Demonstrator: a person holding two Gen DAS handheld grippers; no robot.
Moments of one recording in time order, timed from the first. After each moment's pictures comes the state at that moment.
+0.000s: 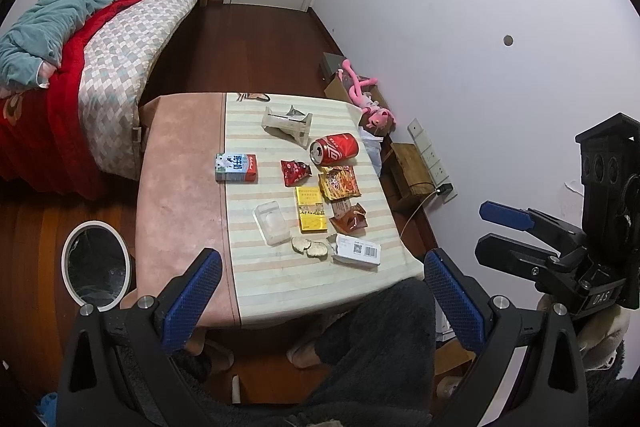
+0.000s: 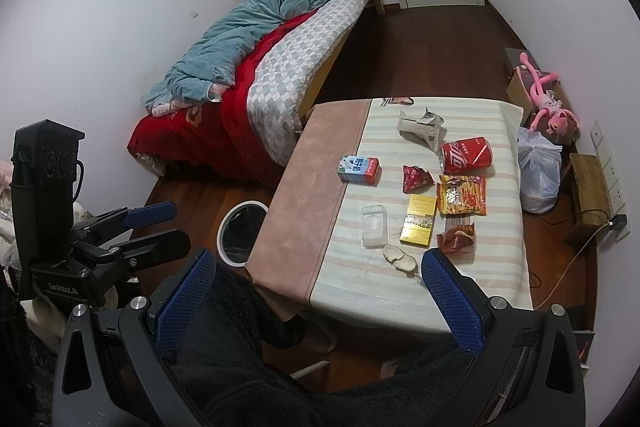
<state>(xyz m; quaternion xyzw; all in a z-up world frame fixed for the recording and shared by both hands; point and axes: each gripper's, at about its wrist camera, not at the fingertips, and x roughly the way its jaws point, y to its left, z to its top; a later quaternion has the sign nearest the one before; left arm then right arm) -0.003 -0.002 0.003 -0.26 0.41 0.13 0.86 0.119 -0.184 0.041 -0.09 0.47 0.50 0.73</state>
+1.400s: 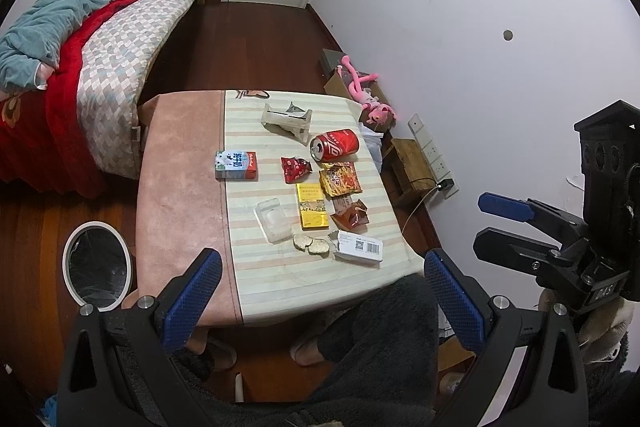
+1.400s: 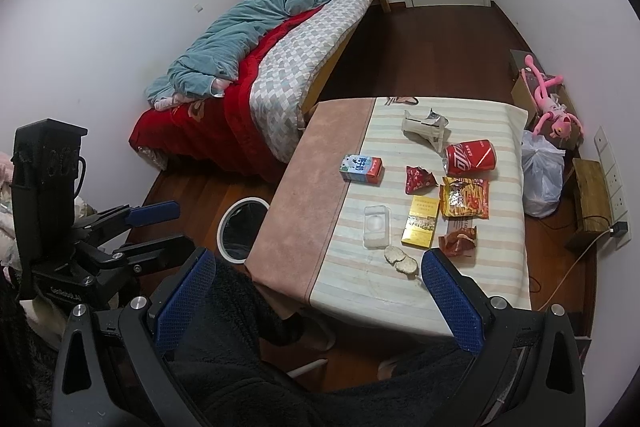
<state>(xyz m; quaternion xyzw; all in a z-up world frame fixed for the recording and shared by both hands) -0.004 -0.002 -0.004 -0.26 0.42 0.13 0.86 0.125 -0.179 0.036 -0.09 0.47 0.50 0.72</state>
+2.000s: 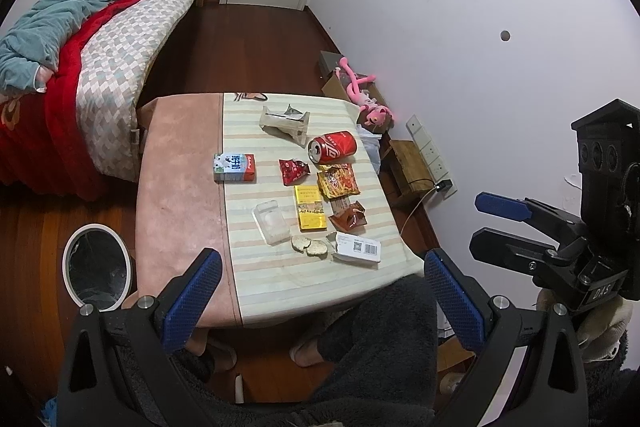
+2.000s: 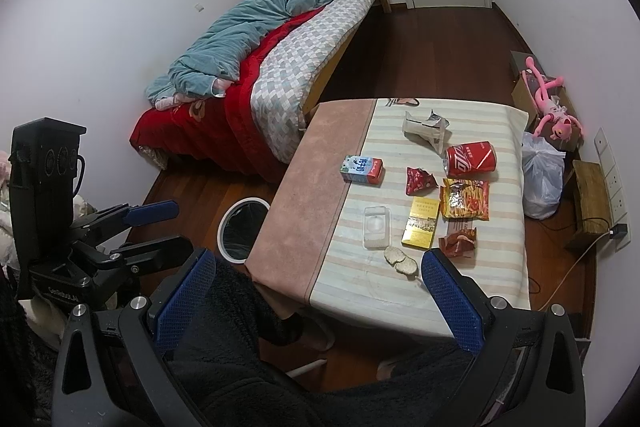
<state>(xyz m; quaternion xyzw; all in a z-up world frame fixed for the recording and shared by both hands) -0.003 -0.001 -0.006 -0.26 0.42 0.13 0.86 0.127 -0.177 0.035 -0.09 0.47 0.50 0.72</state>
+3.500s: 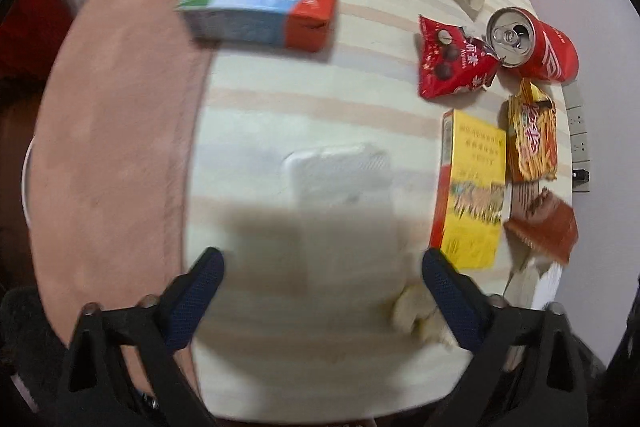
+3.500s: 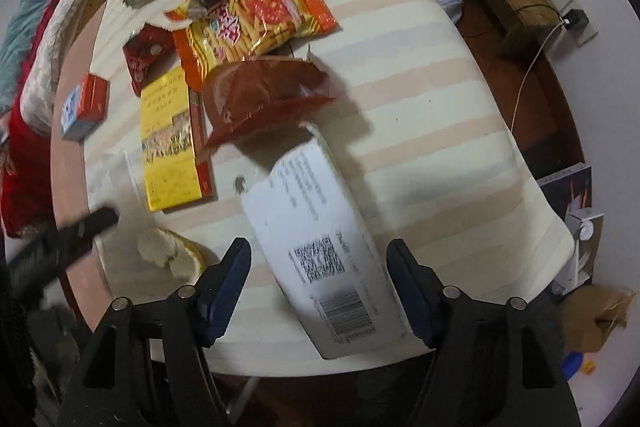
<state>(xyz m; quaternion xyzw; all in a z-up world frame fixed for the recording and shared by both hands) 0.197 0.065 -0.314 -0.33 0.61 0.25 0.68 0.313 -0.174 -0.336 -0.09 0.69 0.19 0.69</state>
